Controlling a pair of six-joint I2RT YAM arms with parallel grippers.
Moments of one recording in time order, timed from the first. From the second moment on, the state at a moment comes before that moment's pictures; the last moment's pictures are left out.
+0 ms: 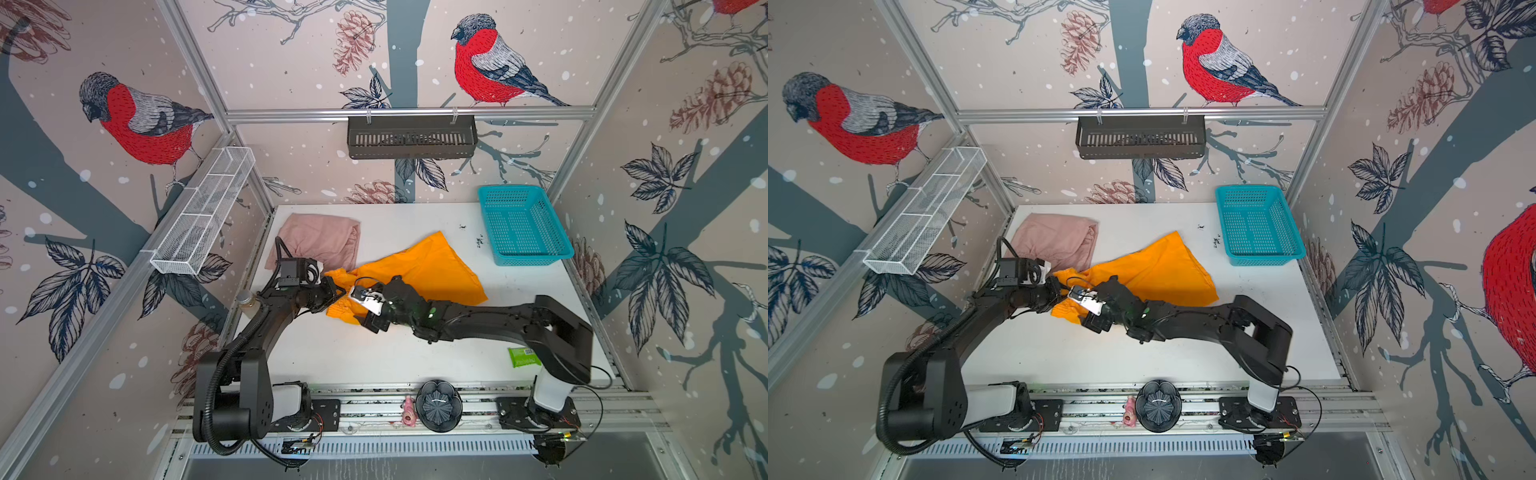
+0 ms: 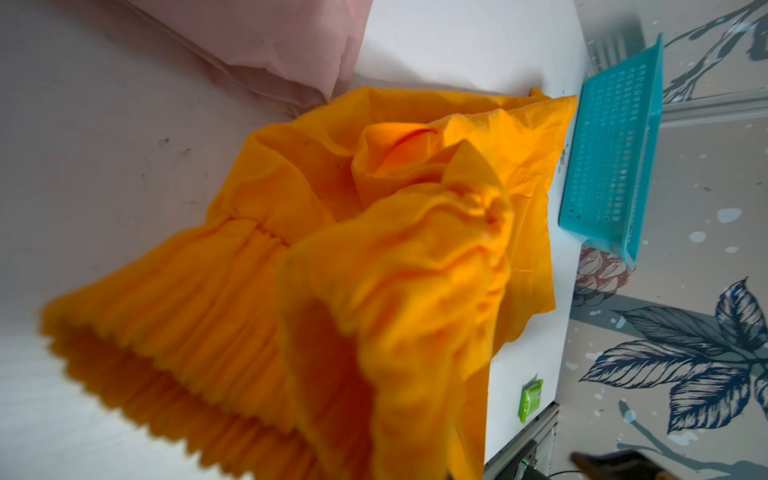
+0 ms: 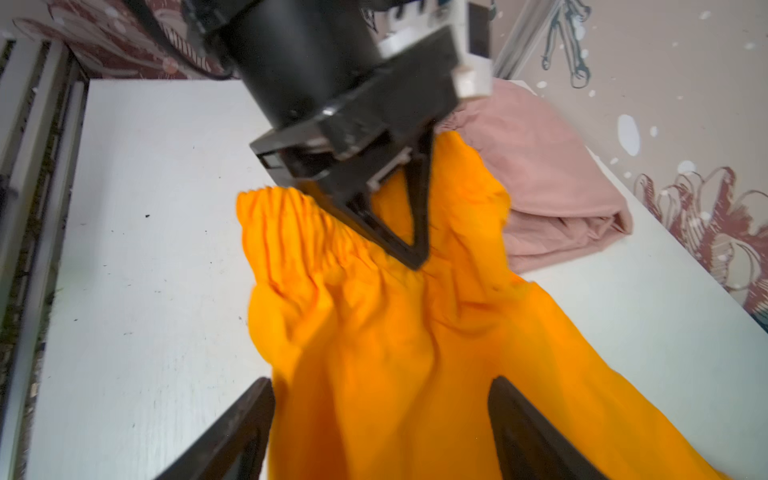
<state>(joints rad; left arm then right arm) 0.03 1.29 0.74 -0.46 0.62 -0.50 1.09 1.73 1.06 0.19 -0.01 -0.23</state>
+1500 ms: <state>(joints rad) 0.07 1.62 1.53 -1.06 0.27 -0.16 0.87 2.32 1.79 -0.03 -0.14 -0.05</state>
